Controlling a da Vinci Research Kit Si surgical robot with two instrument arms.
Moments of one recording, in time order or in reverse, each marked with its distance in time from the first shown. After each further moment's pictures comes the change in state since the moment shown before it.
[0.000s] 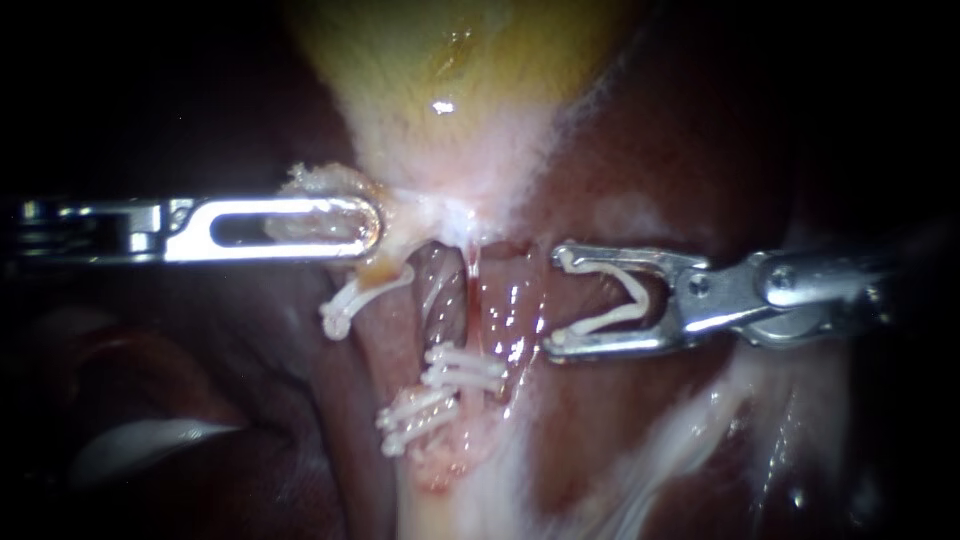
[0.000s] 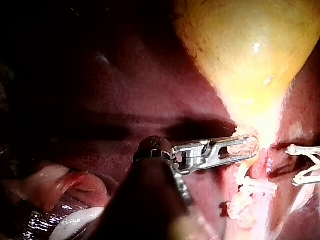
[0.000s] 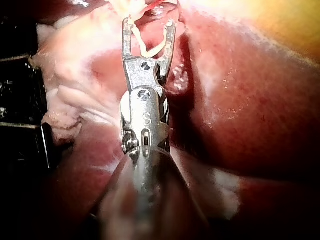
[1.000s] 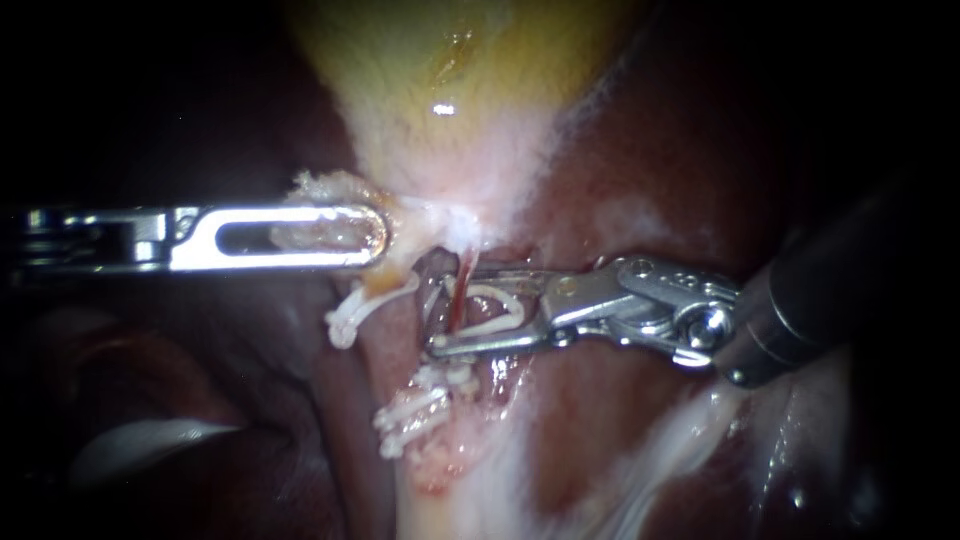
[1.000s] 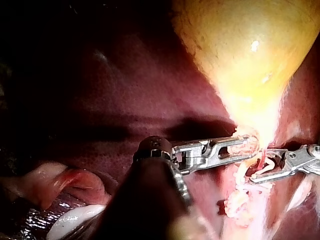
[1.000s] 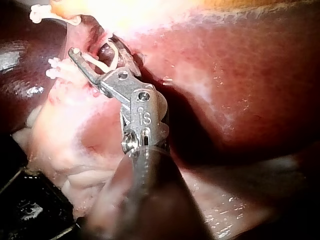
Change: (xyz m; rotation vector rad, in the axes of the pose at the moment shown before) right arm -0.003 0.003 0.009 0.073 0.068 0.335; left arm 0.001 -0.001 0.000 0.007 0.008 0.001
